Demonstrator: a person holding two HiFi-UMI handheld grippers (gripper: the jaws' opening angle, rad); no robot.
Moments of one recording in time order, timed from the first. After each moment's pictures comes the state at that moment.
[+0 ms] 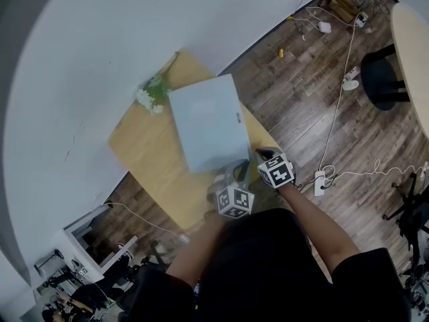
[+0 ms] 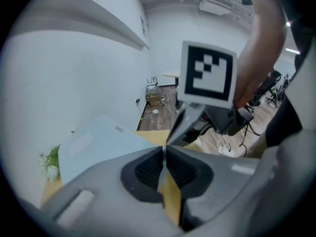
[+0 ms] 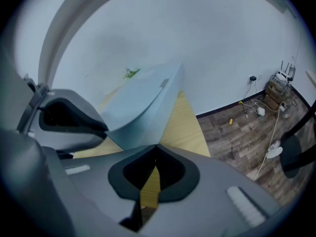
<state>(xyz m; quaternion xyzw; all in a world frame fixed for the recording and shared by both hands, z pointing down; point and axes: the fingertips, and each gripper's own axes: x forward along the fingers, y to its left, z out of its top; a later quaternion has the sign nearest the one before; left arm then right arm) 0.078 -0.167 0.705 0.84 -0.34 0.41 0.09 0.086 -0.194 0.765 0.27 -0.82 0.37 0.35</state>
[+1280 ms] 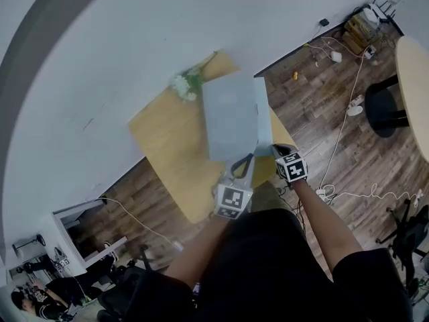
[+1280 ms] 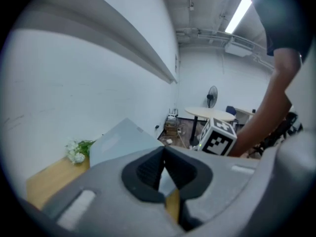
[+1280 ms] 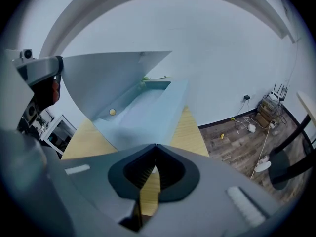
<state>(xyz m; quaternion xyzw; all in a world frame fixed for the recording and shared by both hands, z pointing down) -0.015 -0.135 0.569 0.85 -0.46 0.20 0.12 0.056 -0.172 0.735 0.32 -0.83 0.29 0.35</state>
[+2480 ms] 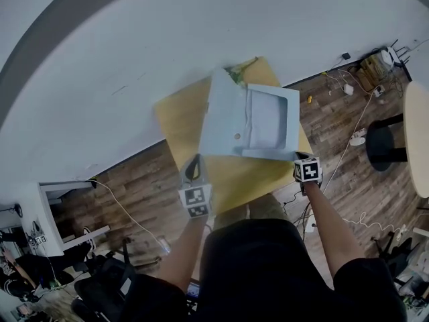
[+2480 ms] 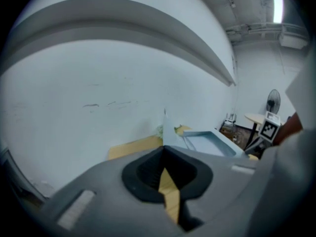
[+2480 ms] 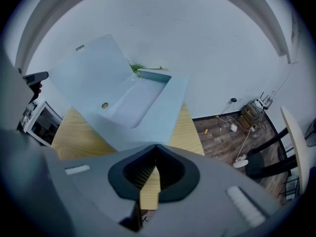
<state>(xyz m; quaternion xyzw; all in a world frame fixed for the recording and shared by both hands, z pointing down) -0.333 -0.034 0.564 0.65 -0.73 0.15 0.16 0.017 -0.155 0.723 0.37 -0.78 0.26 0.44</state>
